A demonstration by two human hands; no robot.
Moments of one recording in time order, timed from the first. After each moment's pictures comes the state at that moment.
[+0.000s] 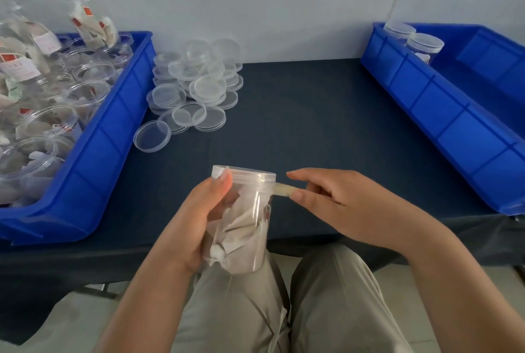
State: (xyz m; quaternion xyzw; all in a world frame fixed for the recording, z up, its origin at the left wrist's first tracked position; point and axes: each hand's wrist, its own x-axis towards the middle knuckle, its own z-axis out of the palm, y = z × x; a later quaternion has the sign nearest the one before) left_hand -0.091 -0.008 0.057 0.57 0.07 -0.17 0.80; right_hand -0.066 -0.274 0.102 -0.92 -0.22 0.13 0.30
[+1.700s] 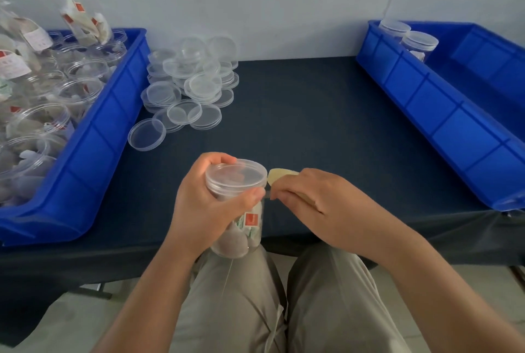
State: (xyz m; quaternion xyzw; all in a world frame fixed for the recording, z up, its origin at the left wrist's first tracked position) left_hand -0.083 -0.024 0.060 0.82 -0.01 0.11 0.56; right_hand -0.073 -0.260 0.084 -0.93 -0.25 0.06 0.26
